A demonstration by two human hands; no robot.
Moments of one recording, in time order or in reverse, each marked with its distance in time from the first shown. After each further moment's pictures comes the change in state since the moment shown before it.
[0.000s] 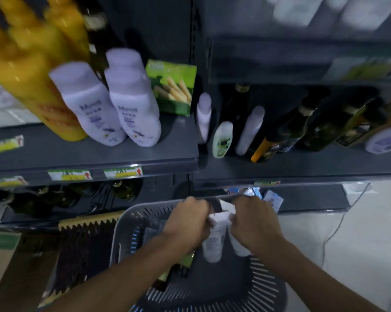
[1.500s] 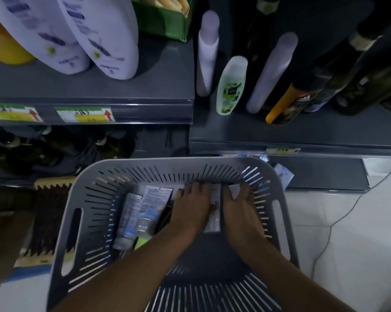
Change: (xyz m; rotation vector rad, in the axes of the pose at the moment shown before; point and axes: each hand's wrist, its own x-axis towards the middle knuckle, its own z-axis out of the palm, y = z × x) left_hand 0.049 -0.023 0.169 0.076 -0.073 -0.143; right_hand 0.037 0.034 0.165 -0.034 -0.108 0.036
